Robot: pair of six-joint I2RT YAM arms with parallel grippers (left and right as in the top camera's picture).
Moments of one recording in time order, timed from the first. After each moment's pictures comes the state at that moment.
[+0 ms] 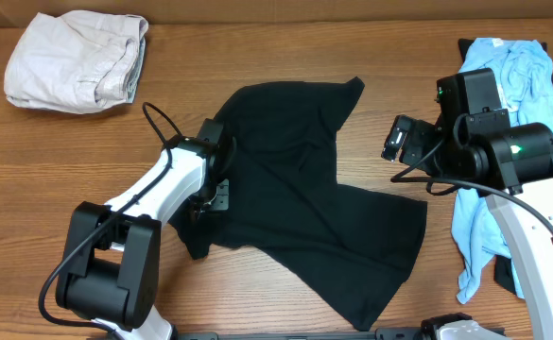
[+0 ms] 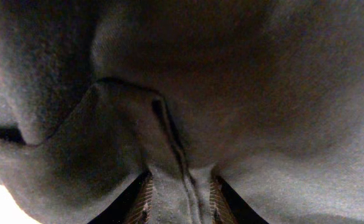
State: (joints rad) left arm -0.30 1.80 1.08 -0.92 -0.12 -0.33; right arm 0.20 1.36 1.50 -1.27 0.00 0.54
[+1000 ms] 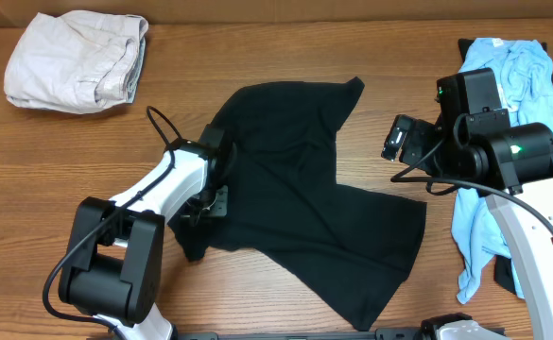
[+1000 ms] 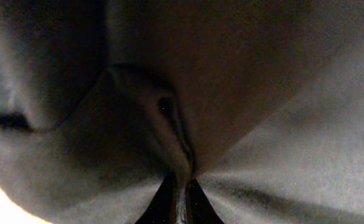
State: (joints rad) left arm -0.30 1.82 1.06 -0.94 -0.14 -0.30; right arm 0.20 1.36 1.50 -1.27 0.00 0.54
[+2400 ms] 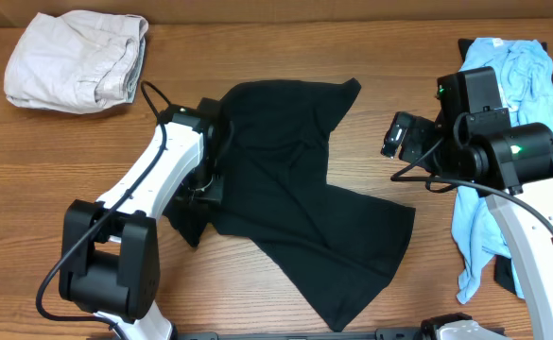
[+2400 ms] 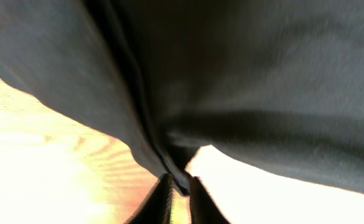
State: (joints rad) left arm -0.28 1.83 1.32 -1.27 -0.12 -0.23; right arm 0.20 1.36 1.50 -1.24 0.00 0.54
